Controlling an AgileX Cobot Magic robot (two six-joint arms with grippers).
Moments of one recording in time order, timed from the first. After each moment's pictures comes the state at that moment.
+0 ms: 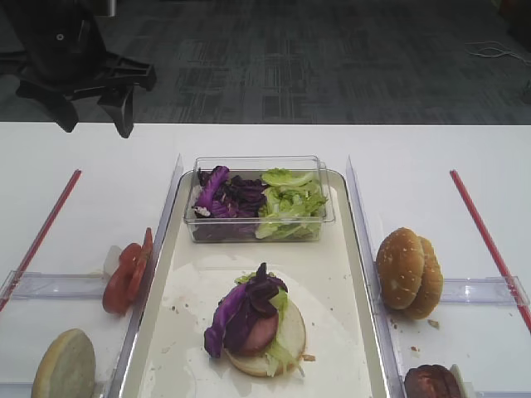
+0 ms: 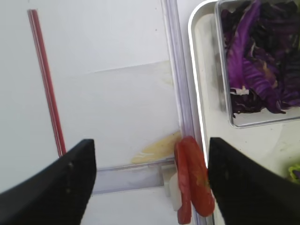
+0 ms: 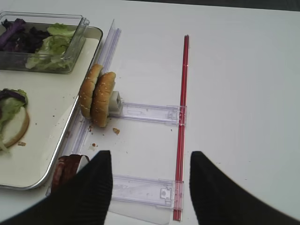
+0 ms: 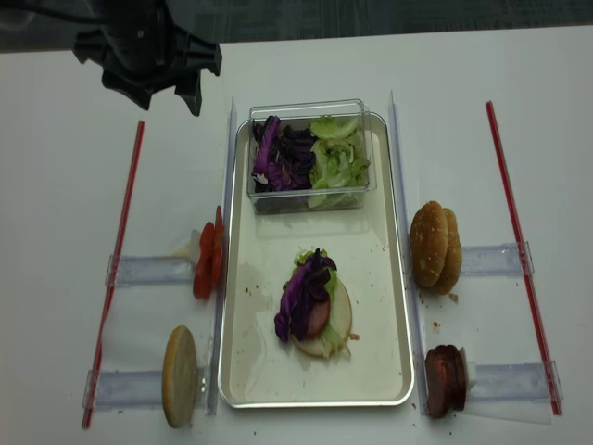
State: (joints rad) left arm -0.27 1.80 -1.65 0.07 1.23 -0.20; right arm 0.00 -0.02 -0.47 0.15 1.12 -0.12
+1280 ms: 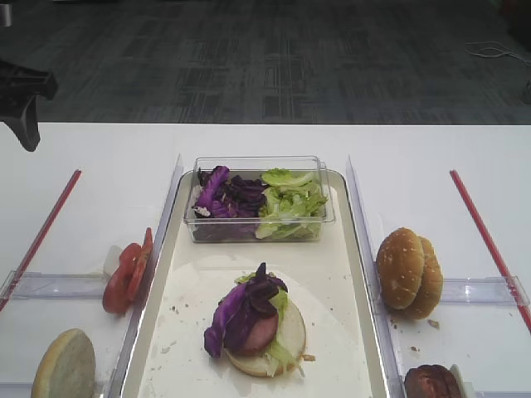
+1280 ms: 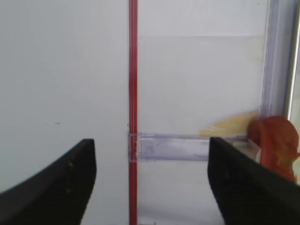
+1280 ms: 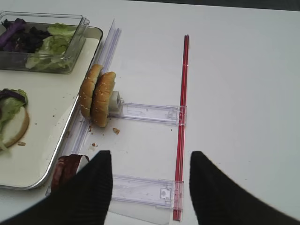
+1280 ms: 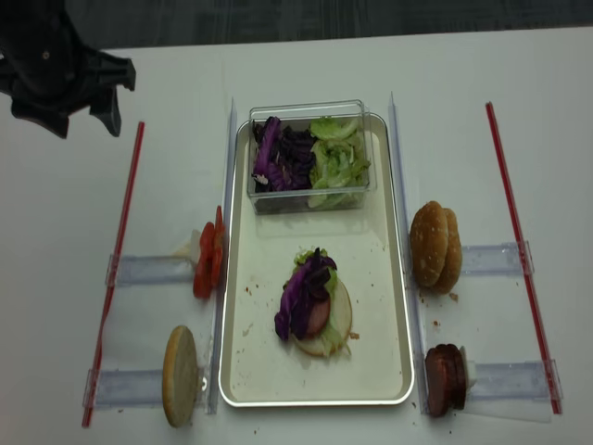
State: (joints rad) left arm -0.04 1.69 -1.49 0.07 1.23 -0.12; right arm 0.00 -0.02 -0.47 0.15 1.12 -0.12
